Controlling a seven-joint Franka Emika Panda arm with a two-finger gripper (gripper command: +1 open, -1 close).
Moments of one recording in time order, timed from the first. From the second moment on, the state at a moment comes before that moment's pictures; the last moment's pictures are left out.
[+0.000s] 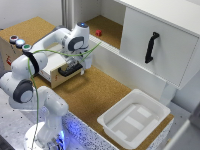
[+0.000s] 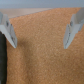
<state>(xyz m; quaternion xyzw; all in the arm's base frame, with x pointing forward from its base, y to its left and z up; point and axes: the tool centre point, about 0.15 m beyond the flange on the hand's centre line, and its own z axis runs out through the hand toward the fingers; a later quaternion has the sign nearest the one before) 0.273 0.024 0.402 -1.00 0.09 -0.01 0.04</state>
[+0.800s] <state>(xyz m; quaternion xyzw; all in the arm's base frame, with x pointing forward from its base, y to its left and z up) 0.311 0.052 0.336 -1.00 0.05 -0.01 0.07</state>
